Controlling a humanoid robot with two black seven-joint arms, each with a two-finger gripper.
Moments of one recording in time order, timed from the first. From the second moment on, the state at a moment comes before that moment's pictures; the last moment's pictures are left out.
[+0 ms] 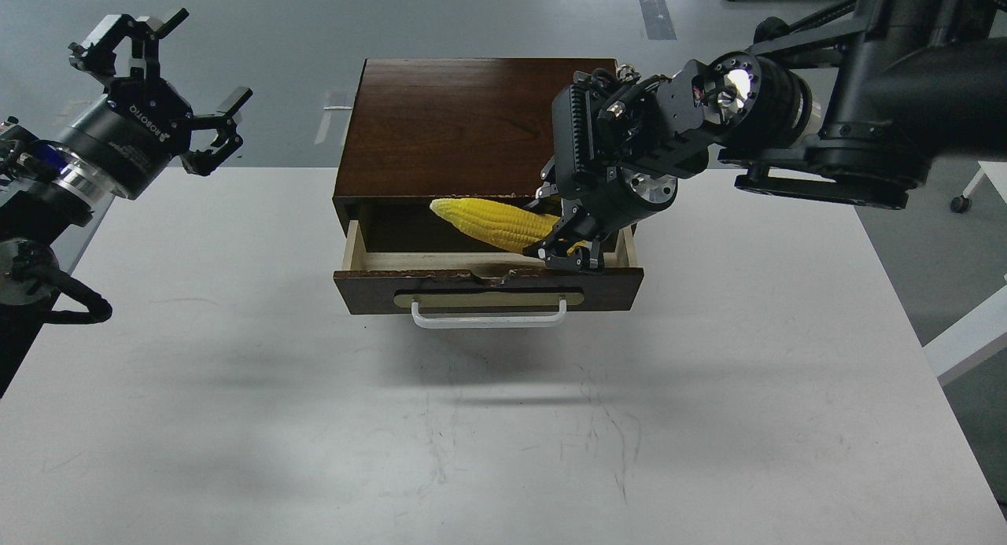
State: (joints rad) left arm -0.80 0.80 -0.44 -1.04 -0.06 -0.49 -0.49; right arm 1.90 -0.19 -0.77 1.18 -1.64 -0.01 0.49
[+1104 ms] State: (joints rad) left arm -0.80 0.80 -0.44 -1.04 -0.06 -0.49 -0.49; right arm 1.91 -0.19 -0.75 1.18 -1.62 -0.02 0.49
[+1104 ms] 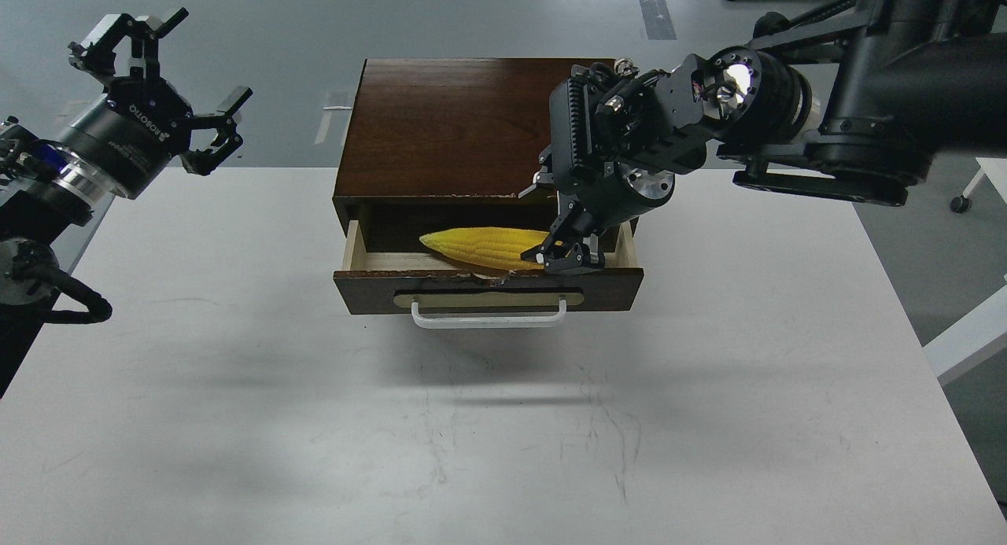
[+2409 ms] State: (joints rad) left arm -0.78 0.77 -0.44 -1.03 -0.06 -0.49 -0.49; right arm 0.89 -0.62 0.29 1.00 -0.04 0.04 0.49
